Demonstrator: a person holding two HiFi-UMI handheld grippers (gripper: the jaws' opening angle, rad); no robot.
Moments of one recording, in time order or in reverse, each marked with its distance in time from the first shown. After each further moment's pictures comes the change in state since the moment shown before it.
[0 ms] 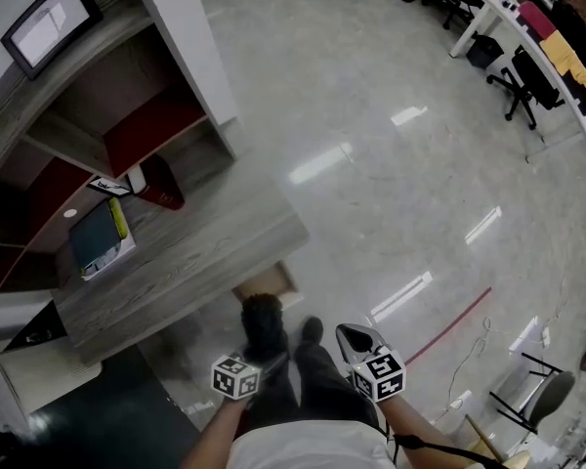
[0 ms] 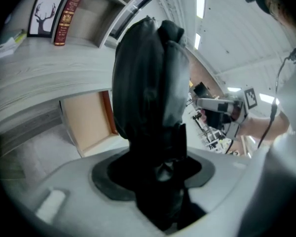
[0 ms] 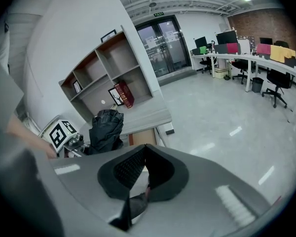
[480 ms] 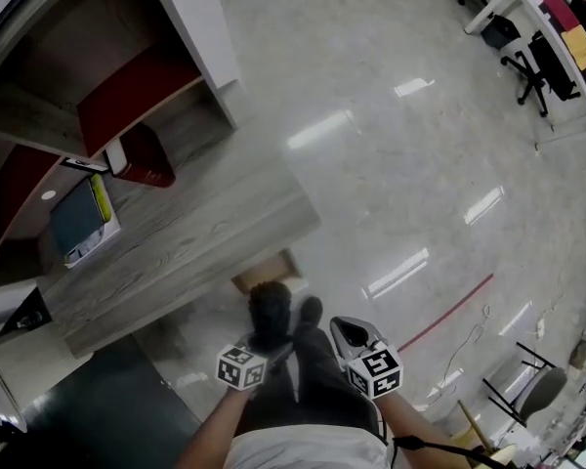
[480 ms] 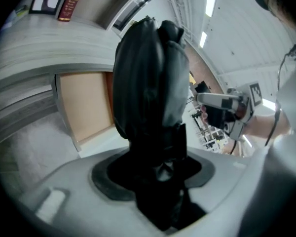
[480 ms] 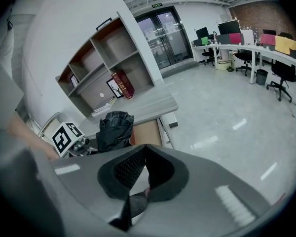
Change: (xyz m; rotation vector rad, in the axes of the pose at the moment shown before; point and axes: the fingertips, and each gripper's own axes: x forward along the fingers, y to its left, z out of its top) left arm 0.049 0.051 -0.020 -0.056 0.055 -0.036; right arm 0.074 -0.006 -0.028 0.021 0.071 0.027
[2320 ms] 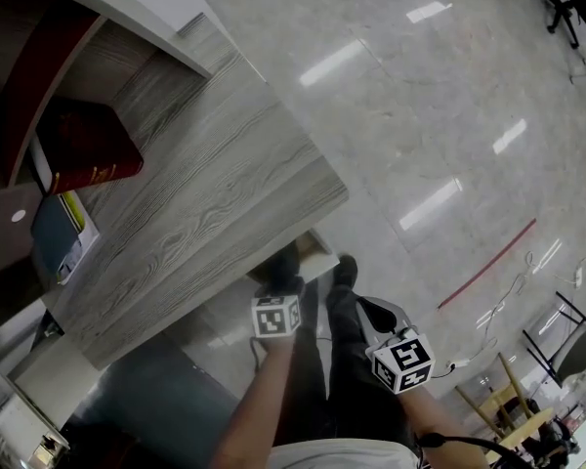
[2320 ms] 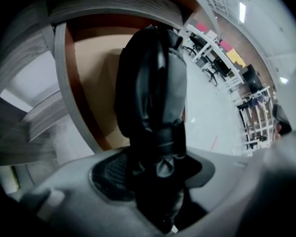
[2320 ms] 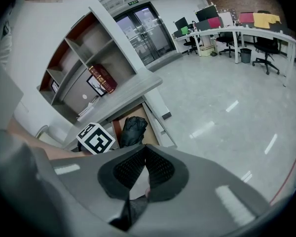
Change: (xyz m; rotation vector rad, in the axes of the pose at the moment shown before) left arm 0.105 0.191 -0.001 -0.153 0.167 0.471; right arm 0.099 -0.054 -0.063 0.202 0.011 -0.048
